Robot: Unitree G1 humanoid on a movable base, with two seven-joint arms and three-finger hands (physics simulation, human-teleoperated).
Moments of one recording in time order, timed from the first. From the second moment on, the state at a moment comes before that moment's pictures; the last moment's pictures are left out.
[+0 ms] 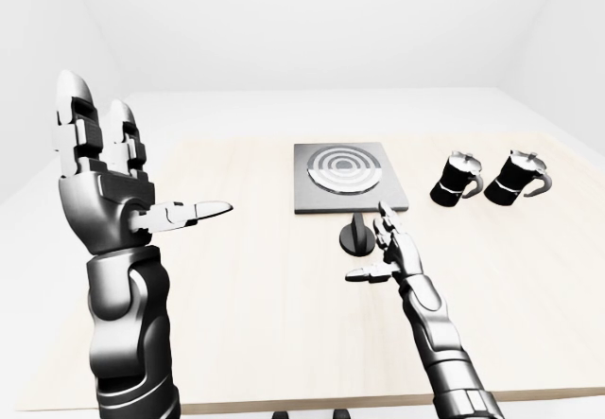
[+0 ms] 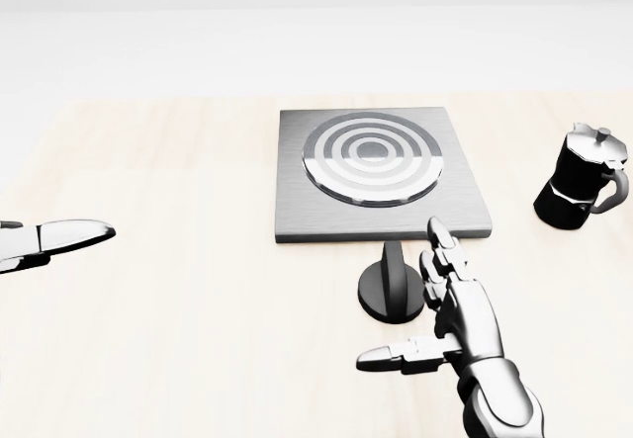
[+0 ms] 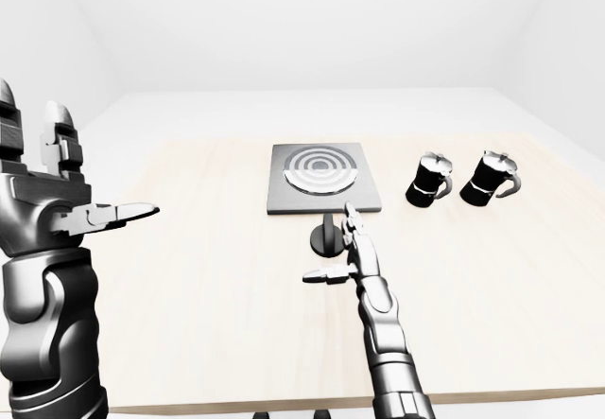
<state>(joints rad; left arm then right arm) -0.21 0.16 0.25 -0.54 -0.27 0.09 0.09 -0.17 -0.06 -0.07 0.35 0.08 -0.09 0.16</state>
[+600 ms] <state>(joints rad) -0.21 0.16 0.26 -0.54 -0.27 0.09 0.09 -0.17 -0.07 -0.08 0.40 0.08 -0.09 0.16</state>
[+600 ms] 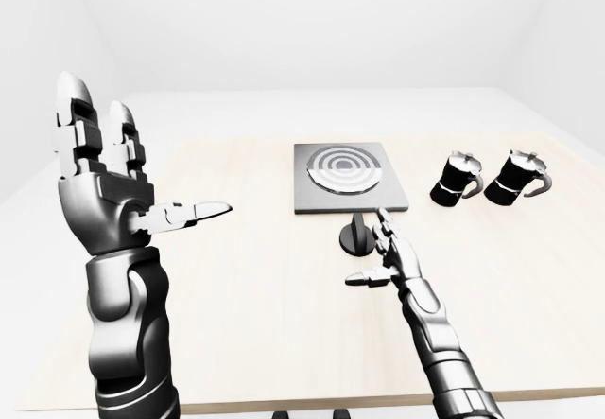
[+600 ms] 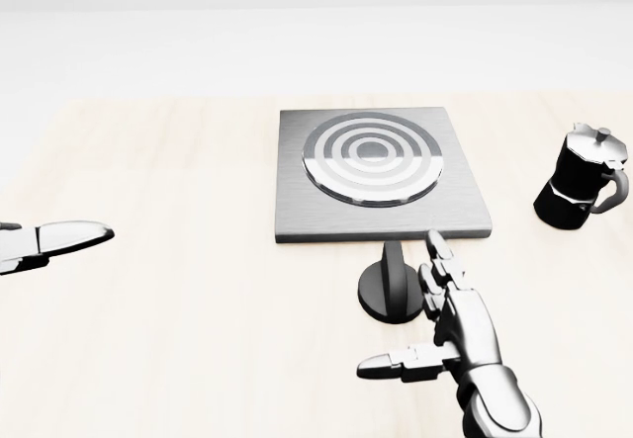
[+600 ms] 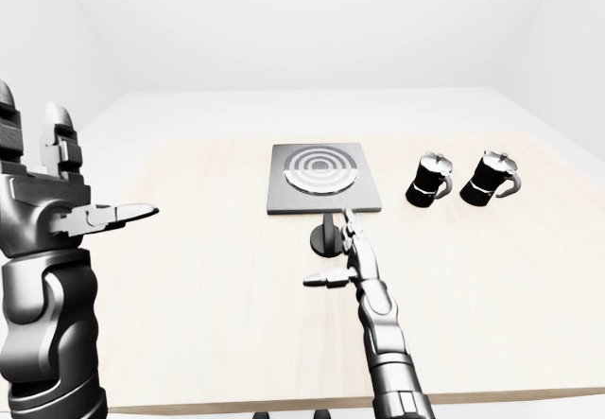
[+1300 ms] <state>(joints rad) -0.20 0.16 0.26 -0.53 -0.27 0.09 0.08 -0.21 -0.07 -0.07 0.50 0.08 -0.09 0.17</state>
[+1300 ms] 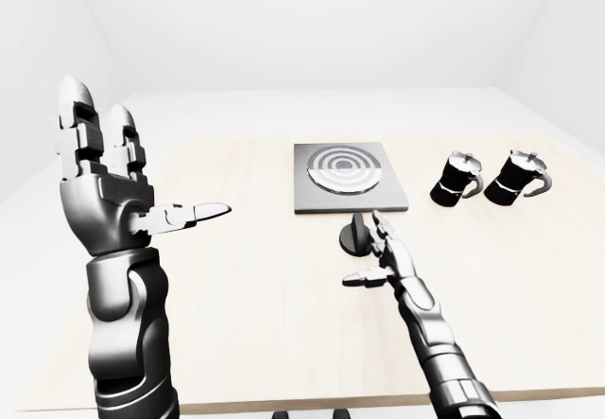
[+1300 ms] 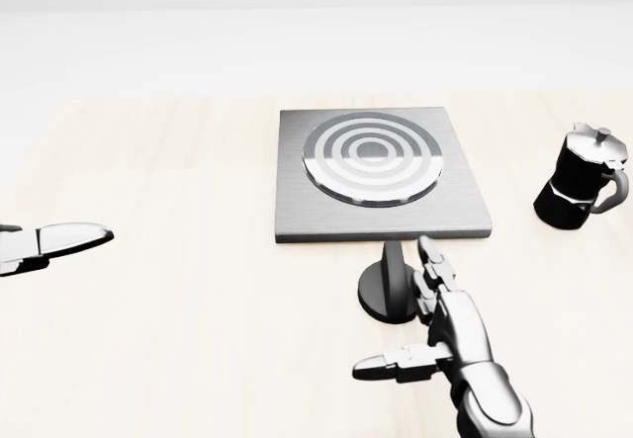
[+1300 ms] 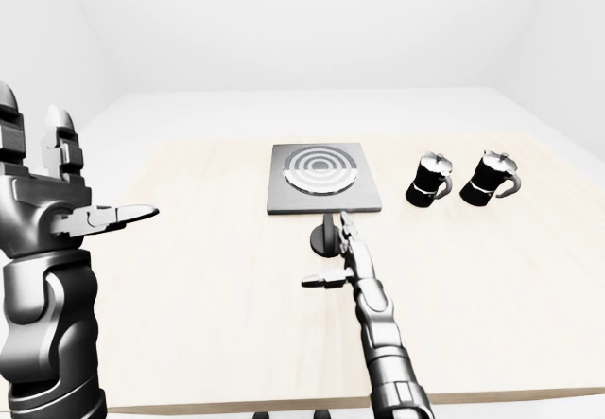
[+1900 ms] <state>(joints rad) -0.20 0.16 0.26 -0.52 -0.27 0.09 0.08 -0.14 -0.02 -0.01 0.36 0.01 -0.06 0.13</state>
